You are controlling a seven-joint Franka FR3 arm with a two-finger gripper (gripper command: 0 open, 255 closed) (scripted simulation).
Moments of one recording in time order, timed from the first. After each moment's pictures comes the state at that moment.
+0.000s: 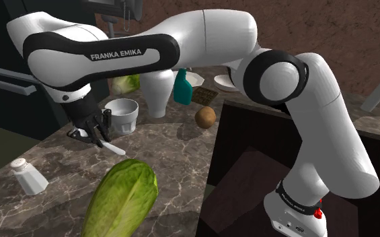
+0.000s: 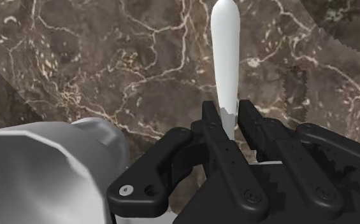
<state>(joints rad) 0.41 0.74 0.34 -1.05 -0.24 1.50 0.49</state>
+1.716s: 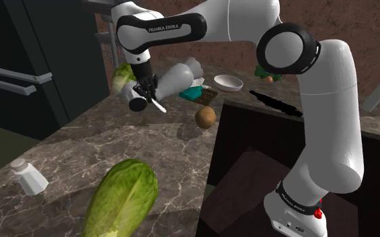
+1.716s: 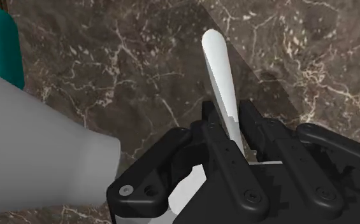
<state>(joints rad) 0.06 0.56 0.25 -1.28 -0.24 1.58 0.10</state>
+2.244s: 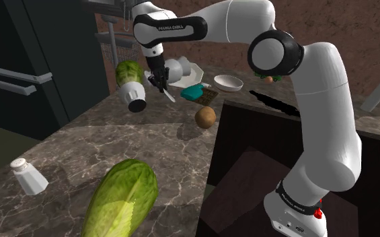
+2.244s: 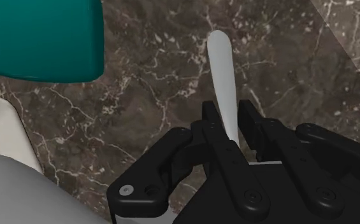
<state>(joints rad) -0.04 0.63 0.21 -1.14 -0.26 1.55 -0.06</state>
